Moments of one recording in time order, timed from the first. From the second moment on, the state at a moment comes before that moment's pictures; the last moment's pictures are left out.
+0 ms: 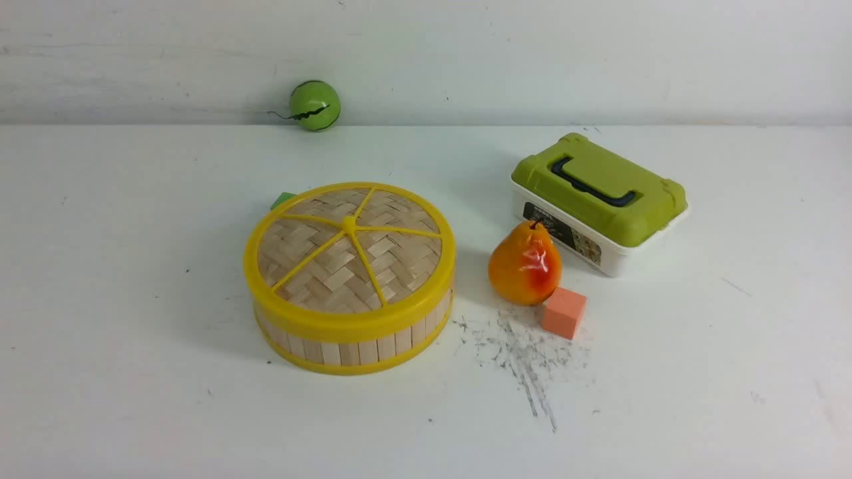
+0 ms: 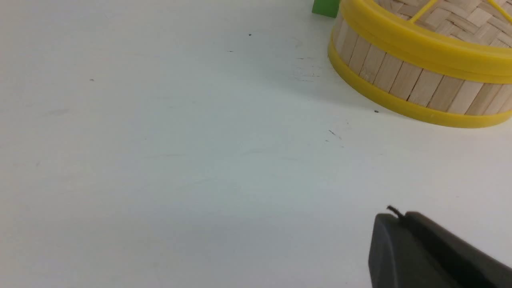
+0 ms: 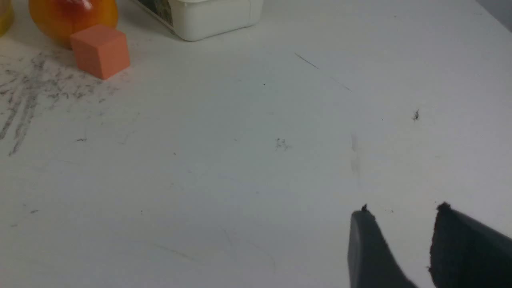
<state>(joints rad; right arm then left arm) -0.04 -0.02 0.02 -0.02 0.39 -0.03 -0.01 -0.01 0.03 -0.18 0.37 0.05</state>
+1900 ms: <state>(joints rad) -0.04 -0.02 0.02 -0.02 0.39 -0.03 -0.01 -0.01 0.03 -0.18 0.36 0.05</state>
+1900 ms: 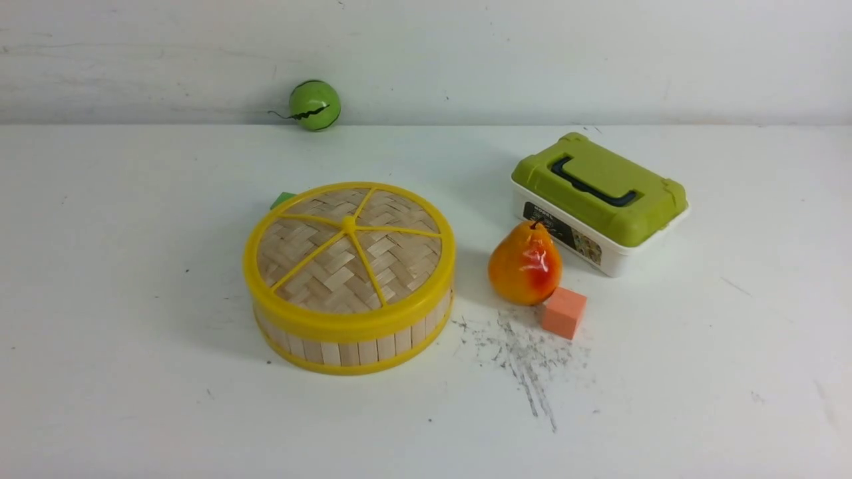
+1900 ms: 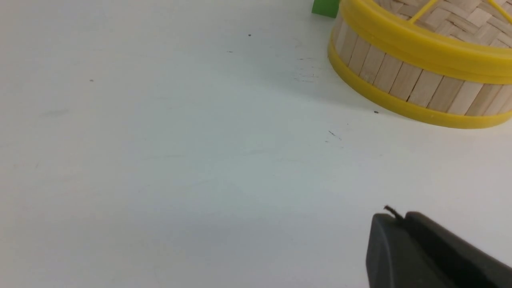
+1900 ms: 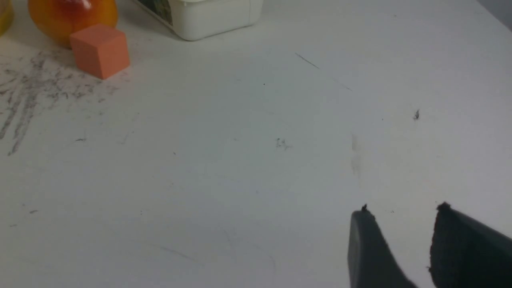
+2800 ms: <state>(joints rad) -0.04 -0.02 0.02 -0.02 0.39 -0.03 -0.01 0.00 -0.17 0.02 -0.43 -0.45</state>
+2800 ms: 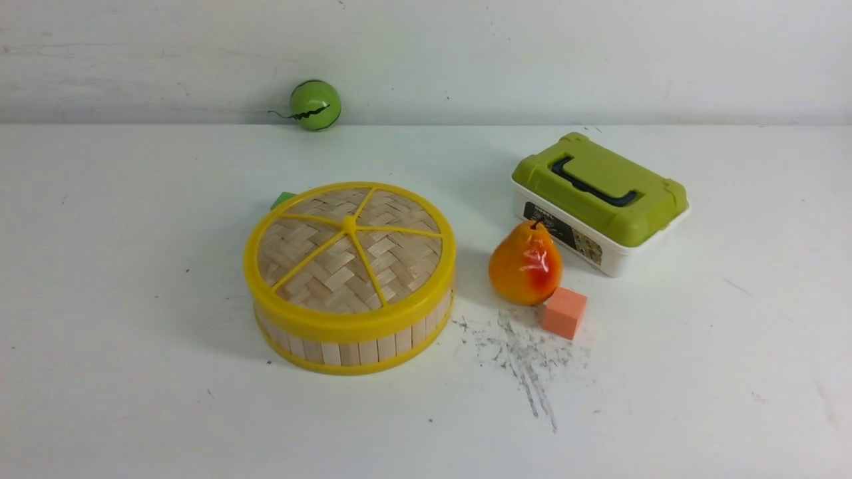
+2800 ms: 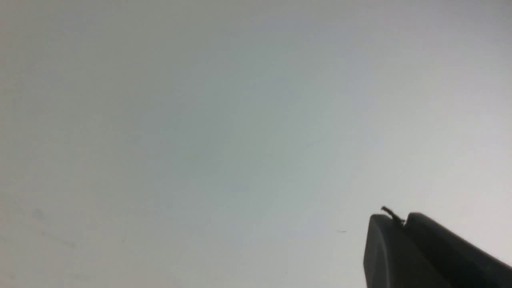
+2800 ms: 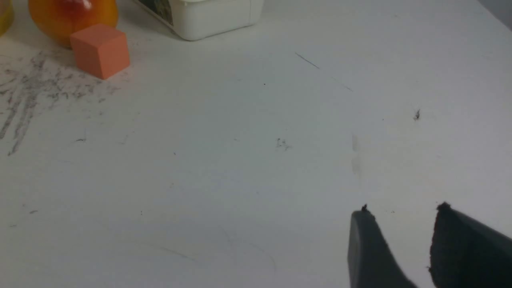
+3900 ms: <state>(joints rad) -0.04 -0.02 0.02 -0.02 0.39 -0.03 -0.30 1.42 -1.22 -0.38 0.65 -0.05</state>
